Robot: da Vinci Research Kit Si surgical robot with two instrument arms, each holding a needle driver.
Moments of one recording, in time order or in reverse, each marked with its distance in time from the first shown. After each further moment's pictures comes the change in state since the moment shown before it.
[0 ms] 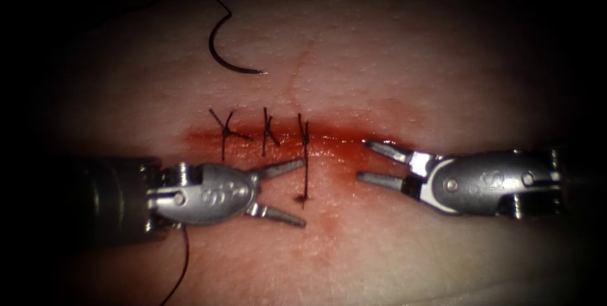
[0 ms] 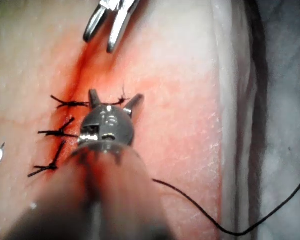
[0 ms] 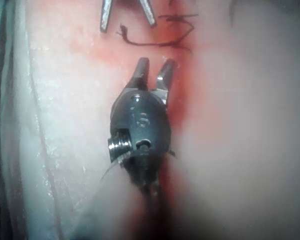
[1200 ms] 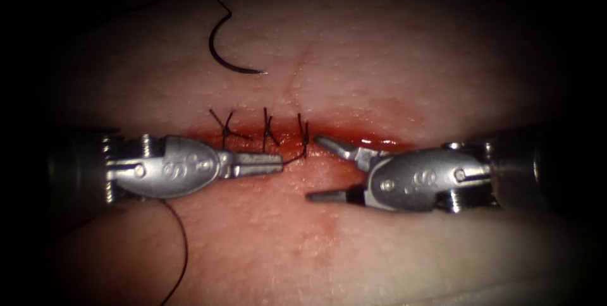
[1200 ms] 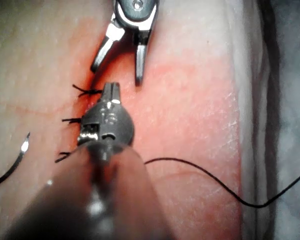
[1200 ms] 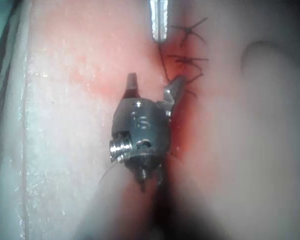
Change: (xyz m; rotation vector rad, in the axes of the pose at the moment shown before) right arm 0.000 -0.002 0.006 -0.011 -0.013 -0.158; left arm 0.001 -0.002 -0.004 0.047 0.083 0.052
